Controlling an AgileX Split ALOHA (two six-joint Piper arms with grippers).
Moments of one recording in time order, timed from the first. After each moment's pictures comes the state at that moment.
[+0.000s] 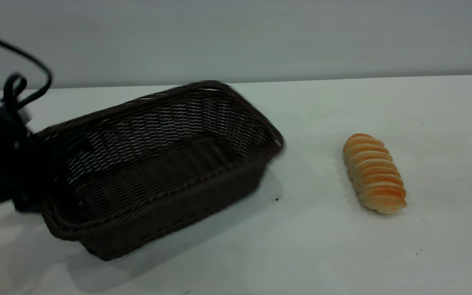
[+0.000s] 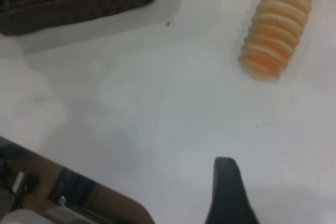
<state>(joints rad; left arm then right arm) -0.13 1.95 -0.80 -0.56 0.17 -0.14 0.05 0.84 -0.56 0.50 0.76 -0.54</state>
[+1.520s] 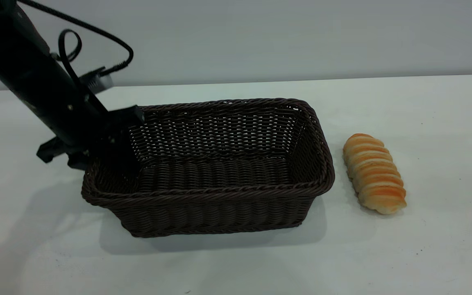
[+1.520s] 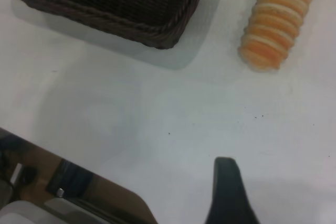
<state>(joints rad) -0.13 2.19 -1.24 -0.61 0.49 0.24 0.05 0.84 -0.56 0.49 0.77 -0.53</state>
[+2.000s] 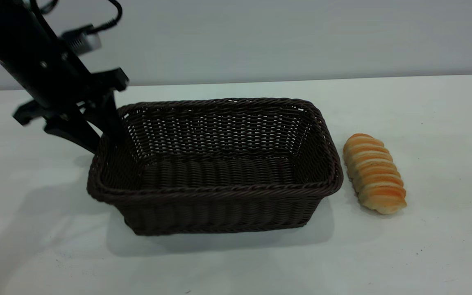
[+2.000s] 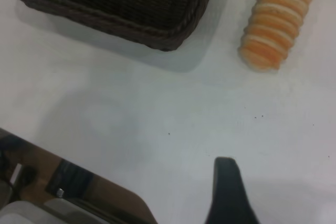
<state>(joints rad) -0.13 2.02 -1.24 -0.46 0.63 0.18 0.05 0.84 -0.56 0.49 0.77 -0.53</state>
